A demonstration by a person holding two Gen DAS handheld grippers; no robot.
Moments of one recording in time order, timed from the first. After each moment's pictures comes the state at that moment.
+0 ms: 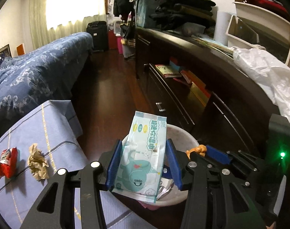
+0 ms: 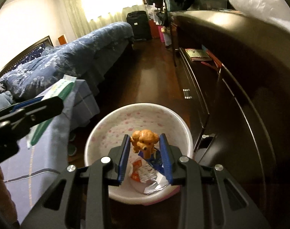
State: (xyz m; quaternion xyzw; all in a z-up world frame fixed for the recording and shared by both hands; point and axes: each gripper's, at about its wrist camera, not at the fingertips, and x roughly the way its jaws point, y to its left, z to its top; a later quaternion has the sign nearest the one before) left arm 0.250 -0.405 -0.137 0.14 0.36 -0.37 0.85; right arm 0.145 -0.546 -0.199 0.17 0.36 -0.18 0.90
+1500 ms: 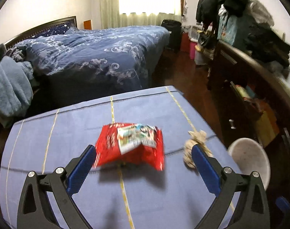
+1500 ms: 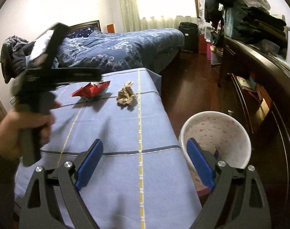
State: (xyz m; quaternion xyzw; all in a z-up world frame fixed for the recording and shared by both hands) left arm 0.358 -0.198 -0.131 0.07 0.38 -0.14 0.91; right arm 0.135 -0.342 -0.138 0.07 0.34 -0.03 0.94
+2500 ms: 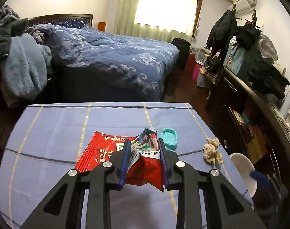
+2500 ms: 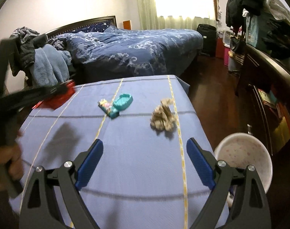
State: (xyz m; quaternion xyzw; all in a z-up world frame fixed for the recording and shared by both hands) left arm 0.321 -0.076 -0.103 -0.04 0.34 -0.14 0.93; right arm 0.225 -0.295 -0.131 0.04 0.34 0.02 0.94
